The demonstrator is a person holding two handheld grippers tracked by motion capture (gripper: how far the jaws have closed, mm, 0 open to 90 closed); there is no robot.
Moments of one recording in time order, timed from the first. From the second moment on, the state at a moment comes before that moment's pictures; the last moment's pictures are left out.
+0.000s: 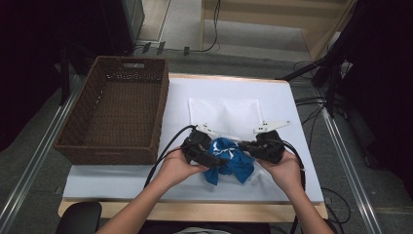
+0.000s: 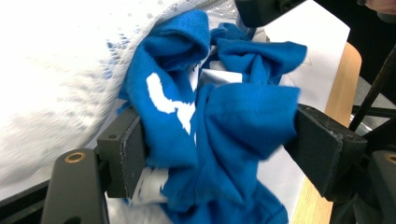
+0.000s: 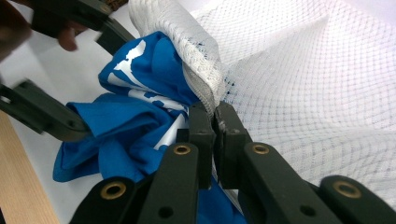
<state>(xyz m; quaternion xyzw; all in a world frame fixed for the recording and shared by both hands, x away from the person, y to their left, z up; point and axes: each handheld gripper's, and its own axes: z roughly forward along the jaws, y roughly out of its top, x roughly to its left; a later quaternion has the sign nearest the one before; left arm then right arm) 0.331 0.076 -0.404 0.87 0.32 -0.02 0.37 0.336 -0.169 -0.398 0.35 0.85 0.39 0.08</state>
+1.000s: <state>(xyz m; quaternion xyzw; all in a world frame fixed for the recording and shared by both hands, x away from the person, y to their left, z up) 0.321 0.089 -0.450 0.84 0.36 -0.01 0.40 0.335 -0.165 -0.399 0.35 0.85 0.39 0.08</state>
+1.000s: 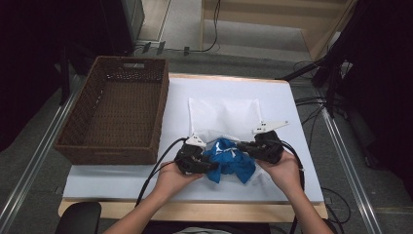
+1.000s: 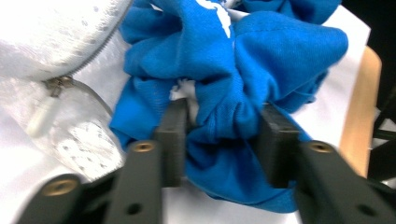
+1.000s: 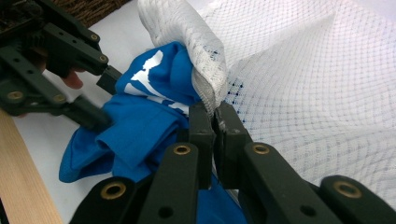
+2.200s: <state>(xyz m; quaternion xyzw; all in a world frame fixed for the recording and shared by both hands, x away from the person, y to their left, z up) 0.358 0.066 -0.416 0.84 0.36 0.03 0.40 0.330 -0.167 -0.389 0.33 0.84 0.42 0.08</state>
